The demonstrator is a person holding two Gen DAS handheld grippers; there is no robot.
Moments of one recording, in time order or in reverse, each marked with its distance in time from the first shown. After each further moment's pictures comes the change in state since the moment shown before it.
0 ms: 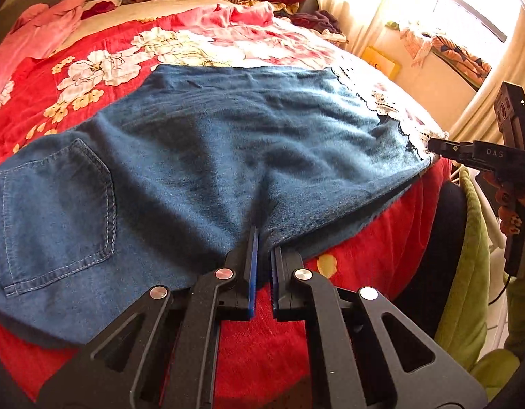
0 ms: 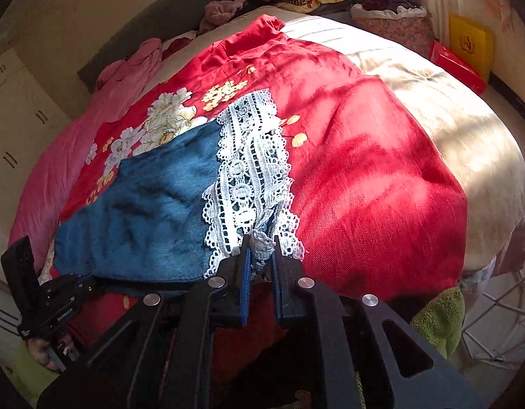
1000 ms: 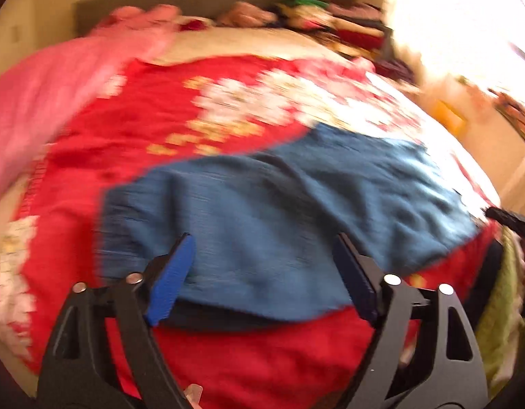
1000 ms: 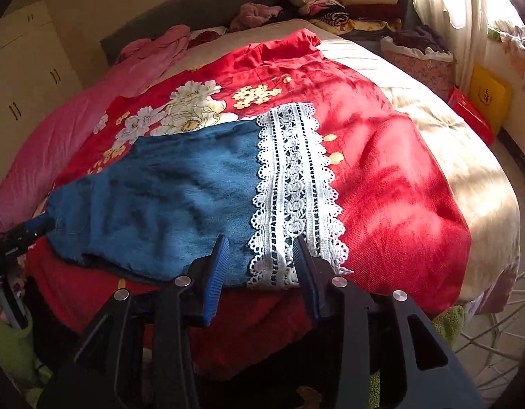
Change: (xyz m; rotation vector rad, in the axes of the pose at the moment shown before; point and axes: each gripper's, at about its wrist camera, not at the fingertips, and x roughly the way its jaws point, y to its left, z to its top) left arm -0.099 0.097 -0.012 -0.219 -0.180 0.339; right arm -0.001 0.045 -0.006 -0.223 -0.042 -0.026
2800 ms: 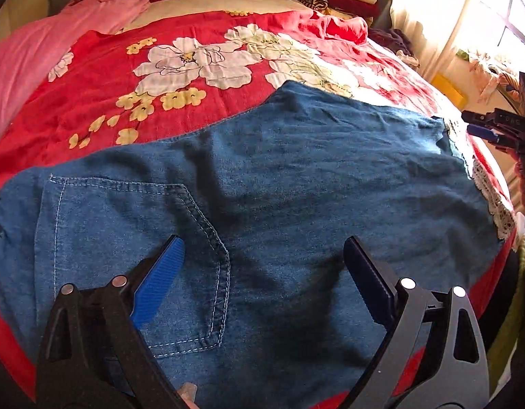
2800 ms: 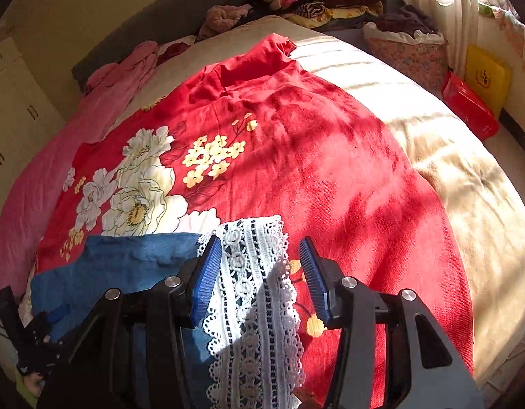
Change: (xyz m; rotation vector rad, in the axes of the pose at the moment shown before) left arm 0.094 -0.049 0.019 0.046 0.168 -0.123; right arm 0.096 -0.067 0.124 0.194 0.029 0.013
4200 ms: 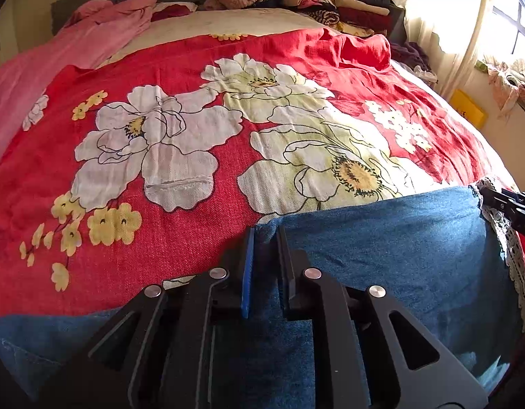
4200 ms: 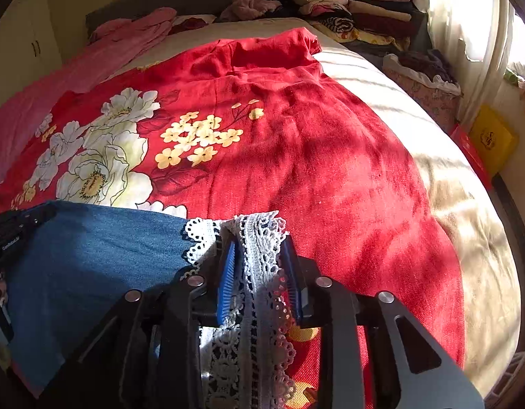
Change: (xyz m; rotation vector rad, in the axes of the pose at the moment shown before) left arm 0.084 -0.029 0.098 -0.001 -0.068 0.081; right arm 0.046 0.018 0.000 -0.295 -0.036 -0.204
